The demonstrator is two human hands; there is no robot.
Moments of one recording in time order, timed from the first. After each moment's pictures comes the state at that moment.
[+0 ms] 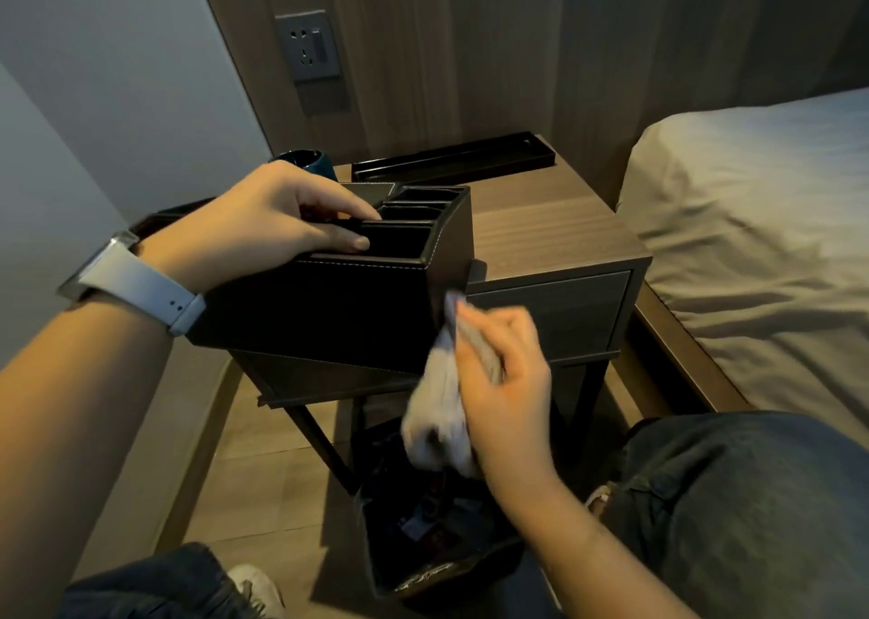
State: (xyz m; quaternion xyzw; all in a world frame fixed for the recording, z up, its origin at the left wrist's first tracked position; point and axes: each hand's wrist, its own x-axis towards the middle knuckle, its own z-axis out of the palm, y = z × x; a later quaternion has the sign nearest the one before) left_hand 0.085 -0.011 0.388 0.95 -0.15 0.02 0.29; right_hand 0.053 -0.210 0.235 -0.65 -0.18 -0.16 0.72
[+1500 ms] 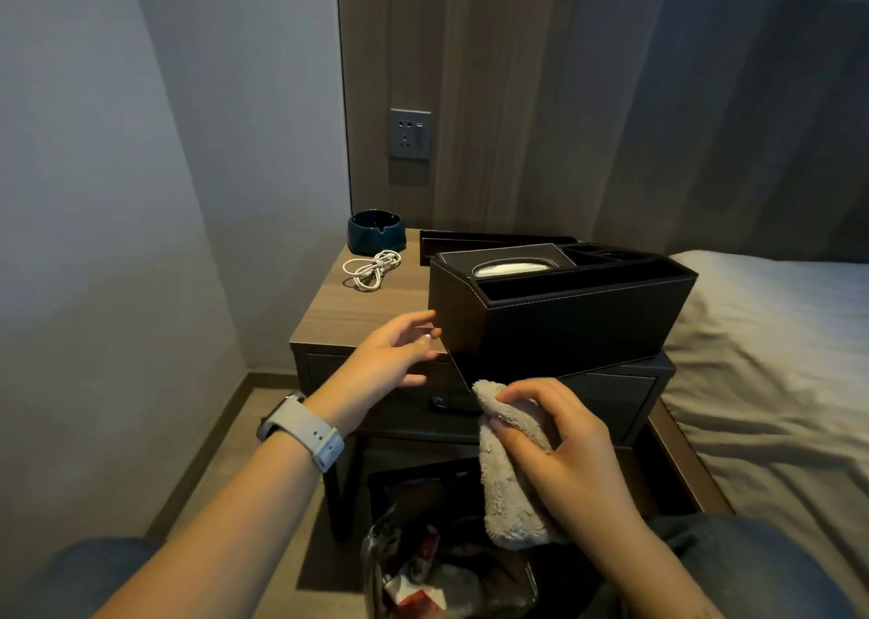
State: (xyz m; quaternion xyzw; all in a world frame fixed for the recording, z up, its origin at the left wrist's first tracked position) left_hand 0.047 -0.018 0.306 0.74 0.11 0.03 0.66; right_hand 0.041 -0.238 0.282 -0.82 -0.33 -0.08 0.47
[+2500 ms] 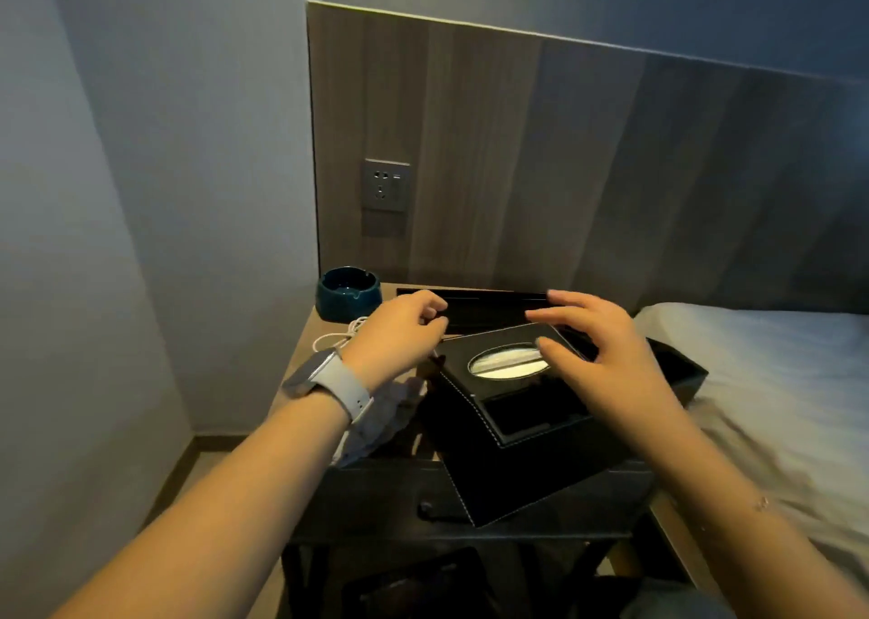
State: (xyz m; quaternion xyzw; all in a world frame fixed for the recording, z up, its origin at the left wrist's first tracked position) left_hand 0.170 0.023 0.387 0.92 0.02 0.10 0.38; right_hand 0.164 -0.202 0.411 -0.89 -0.23 -0.15 0.35
